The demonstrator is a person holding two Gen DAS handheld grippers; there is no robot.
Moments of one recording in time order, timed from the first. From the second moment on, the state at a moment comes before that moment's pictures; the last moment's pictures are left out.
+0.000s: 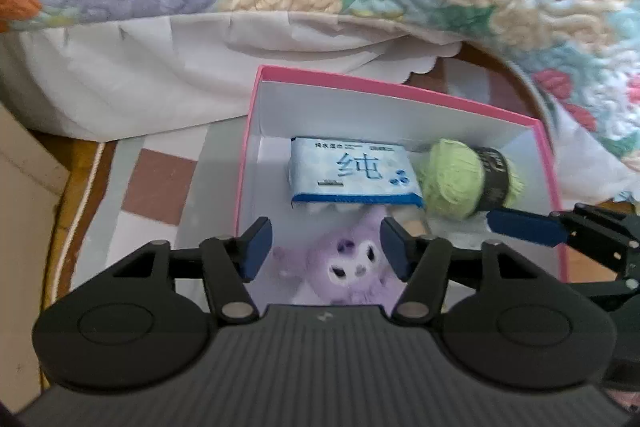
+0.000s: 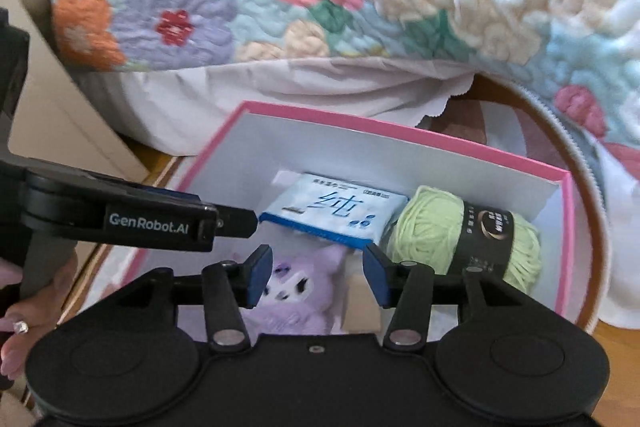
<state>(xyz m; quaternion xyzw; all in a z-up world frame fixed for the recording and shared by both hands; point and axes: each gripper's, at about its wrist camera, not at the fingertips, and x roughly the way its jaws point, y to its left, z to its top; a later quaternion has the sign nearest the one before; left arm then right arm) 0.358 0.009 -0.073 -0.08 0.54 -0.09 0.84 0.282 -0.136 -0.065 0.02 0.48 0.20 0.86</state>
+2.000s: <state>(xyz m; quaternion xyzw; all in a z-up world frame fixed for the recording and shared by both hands) 0.144 0.000 -0.123 -0.06 0.57 -0.23 0.79 0.026 -0.118 -0.103 -0.05 0.46 0.27 0.85</state>
